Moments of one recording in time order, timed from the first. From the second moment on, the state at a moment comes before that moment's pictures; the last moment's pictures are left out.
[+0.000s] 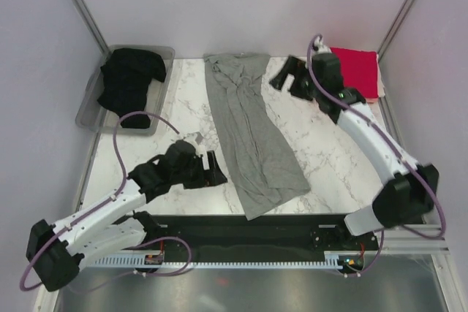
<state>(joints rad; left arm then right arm) -0.70 0.87 0.63 -0.54 0.10 -0.78 0.34 1.56 1.45 -0.34 -0.12 0.62</state>
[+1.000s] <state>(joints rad) -1.21 1.50 0.73 -0.22 -0.16 -1.14 0.34 0.90 0.48 -0.67 0.03 0.78</state>
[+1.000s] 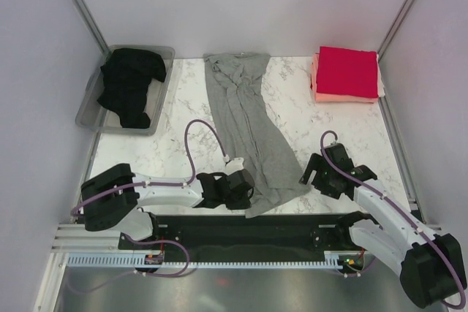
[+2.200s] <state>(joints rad) -1.25 0.93 0.60 -0.46 -0.15 -1.27 0.72 0.58 0.50 -0.75 -0.07 1.00</state>
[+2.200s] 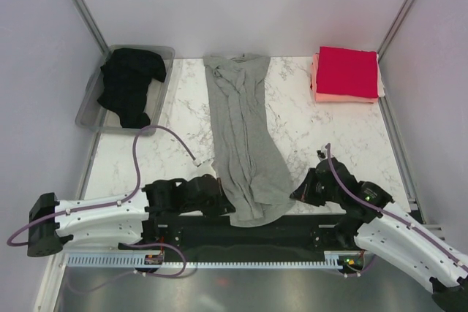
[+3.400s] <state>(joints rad) -0.49 1.52 1.23 -0.52 -0.04 -0.69 0.51 1.62 1.39 -0.52 0.14 0.60</state>
